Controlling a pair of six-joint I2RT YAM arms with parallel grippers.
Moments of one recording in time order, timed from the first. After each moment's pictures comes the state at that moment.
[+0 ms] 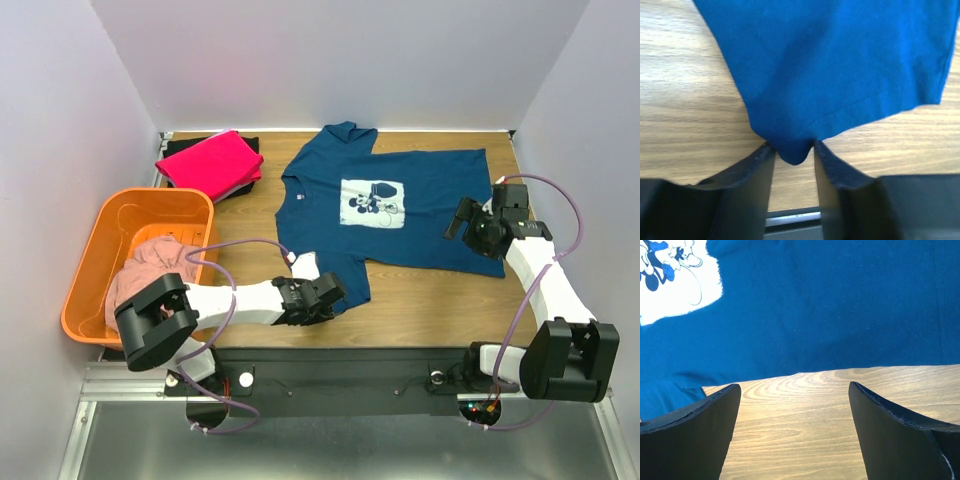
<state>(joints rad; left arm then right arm) -1.13 1.45 0.73 -0.41 -0.35 -1.25 -0.08 1.21 0.92 -0.62 -0.12 0.39</state>
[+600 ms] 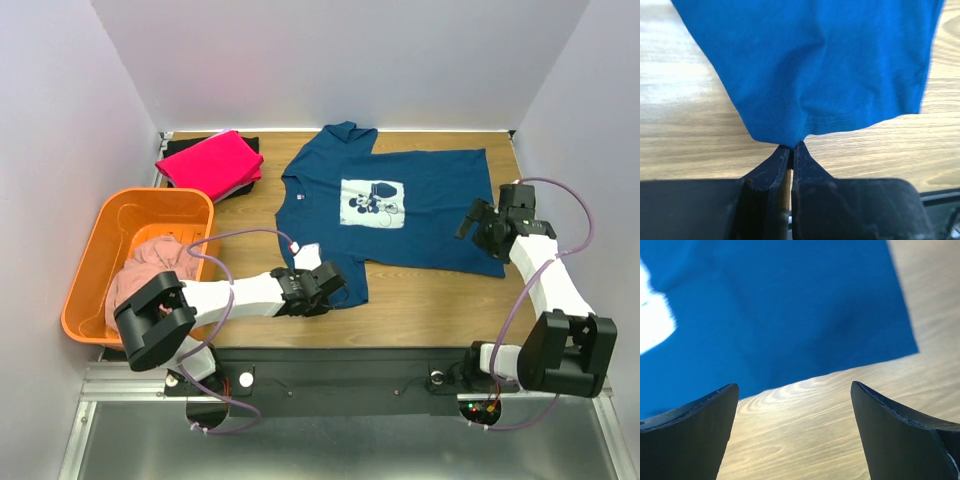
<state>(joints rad) -1.09 1.46 0.79 -0.46 -0.34 -1.15 -0.13 1.23 0.91 -0.62 0.04 0.41</state>
